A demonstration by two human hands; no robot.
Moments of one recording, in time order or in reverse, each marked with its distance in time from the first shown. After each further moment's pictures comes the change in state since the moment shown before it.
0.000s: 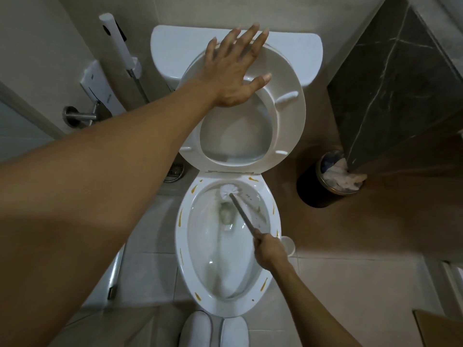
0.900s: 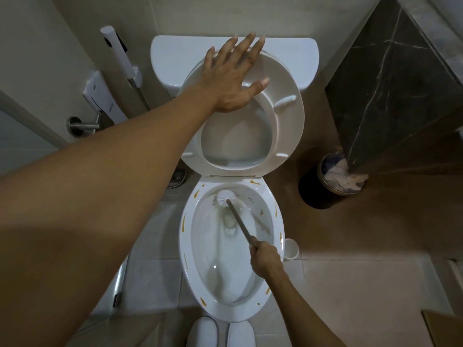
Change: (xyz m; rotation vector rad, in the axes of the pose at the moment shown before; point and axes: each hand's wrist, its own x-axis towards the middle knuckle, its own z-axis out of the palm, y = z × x) left_hand 0.000 0.002 -0.003 -0.026 -0.021 -0.015; right_hand -0.012 -0.012 0.016 0.111 -0.006 0.037
